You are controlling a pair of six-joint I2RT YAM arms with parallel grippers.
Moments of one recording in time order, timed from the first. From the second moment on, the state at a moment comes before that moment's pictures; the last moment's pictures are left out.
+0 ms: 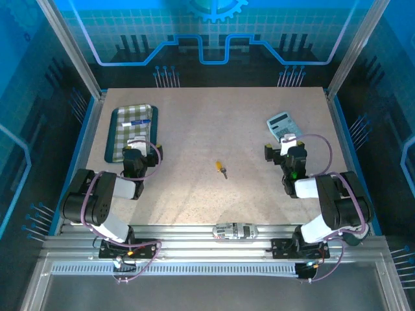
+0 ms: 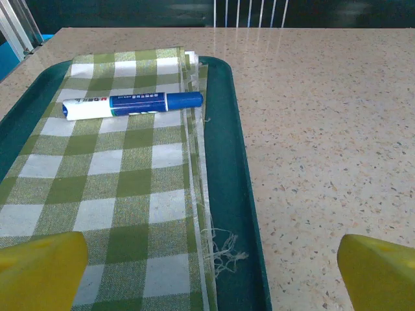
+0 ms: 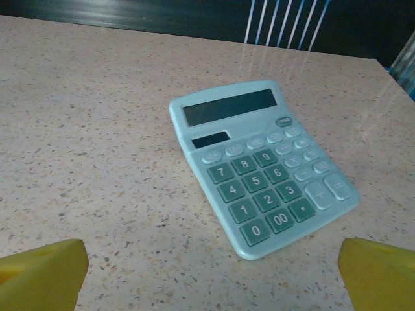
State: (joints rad) left arm -0.07 1.58 0.34 0.89 -0.17 -0.06; right arm 0.10 1.53 0.37 0.82 0.14 -0.07
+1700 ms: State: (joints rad) left arm -0.07 1.27 0.66 0.22 0.22 -0.50; right arm 0.12 1.08 0.60 -0.13 -0.12 0.41
